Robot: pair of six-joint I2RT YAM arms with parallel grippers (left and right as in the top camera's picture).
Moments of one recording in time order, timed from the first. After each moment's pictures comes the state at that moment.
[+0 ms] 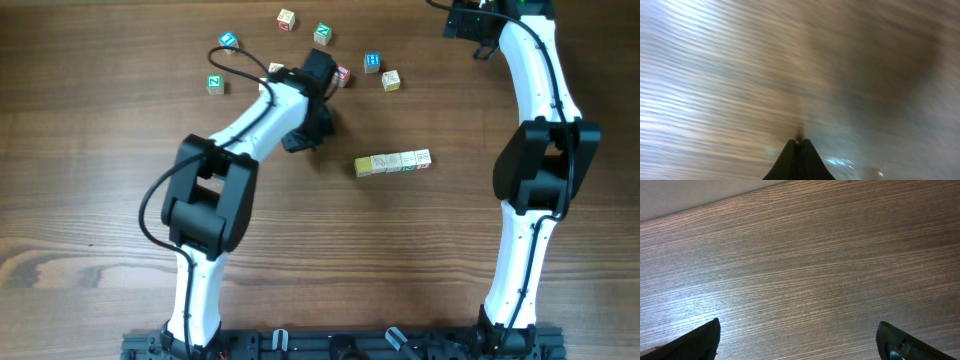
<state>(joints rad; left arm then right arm) -0.45 2.23 1.69 -0.90 0.02 -0.75 -0.02 2.44 2.30 -0.87 0.10 0.20</state>
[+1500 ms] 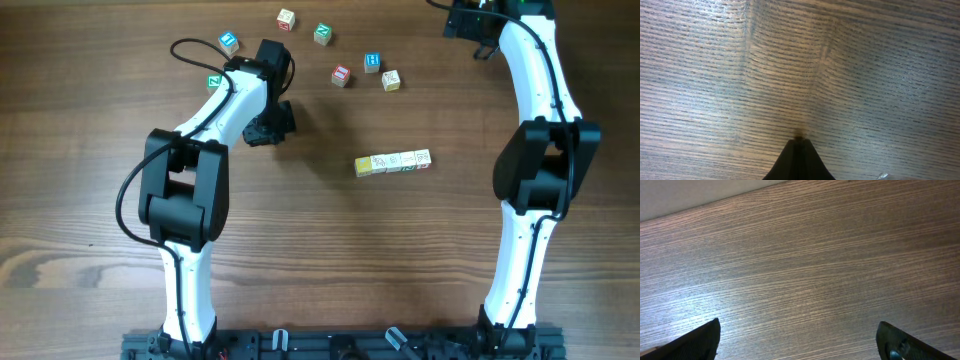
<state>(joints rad) -0.29 2.23 1.69 -0.99 0.00 -0.51 -0.02 2.44 2.30 -0.87 0.10 0.20</state>
